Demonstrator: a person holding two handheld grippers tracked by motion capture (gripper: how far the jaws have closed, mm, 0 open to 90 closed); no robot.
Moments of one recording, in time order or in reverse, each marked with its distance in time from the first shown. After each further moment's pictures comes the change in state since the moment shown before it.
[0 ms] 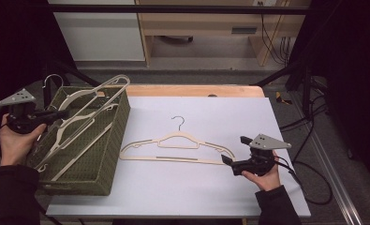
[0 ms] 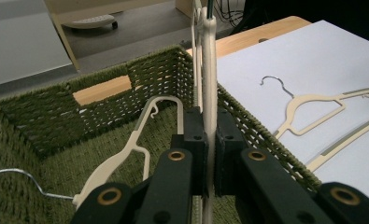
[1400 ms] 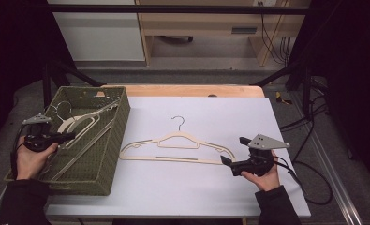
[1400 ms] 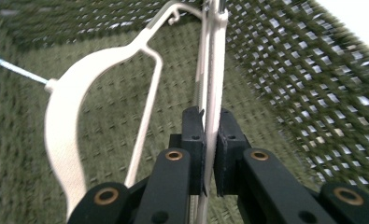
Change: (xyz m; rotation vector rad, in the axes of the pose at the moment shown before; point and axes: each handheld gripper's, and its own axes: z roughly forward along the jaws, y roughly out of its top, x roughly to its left) left arm 0.008 -0.074 0.039 0.179 0.075 -0.169; right arm 0.001 -0.001 0.002 0.015 0.008 -0.001
